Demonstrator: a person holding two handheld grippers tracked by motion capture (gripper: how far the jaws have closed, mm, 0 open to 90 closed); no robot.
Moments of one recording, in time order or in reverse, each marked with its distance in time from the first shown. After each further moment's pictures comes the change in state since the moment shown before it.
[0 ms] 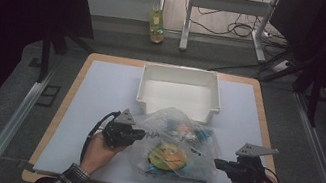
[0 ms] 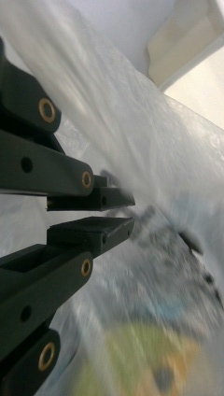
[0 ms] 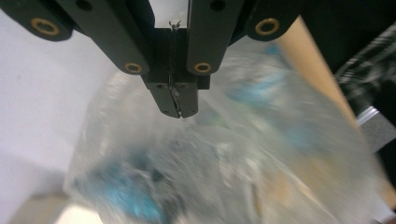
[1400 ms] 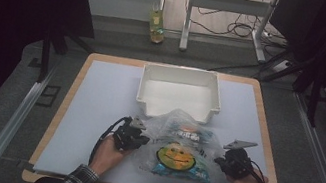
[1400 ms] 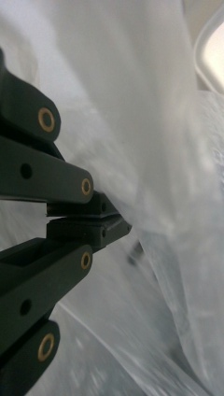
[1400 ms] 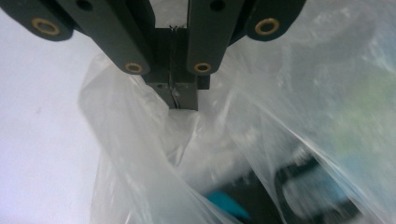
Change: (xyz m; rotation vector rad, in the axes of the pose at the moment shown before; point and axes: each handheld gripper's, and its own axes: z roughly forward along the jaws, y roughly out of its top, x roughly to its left) left arm 0.000 -0.006 0.046 0.154 0.032 -0.012; right arm -0.035 -0.020 0.063 0.178 -0.183 0.062
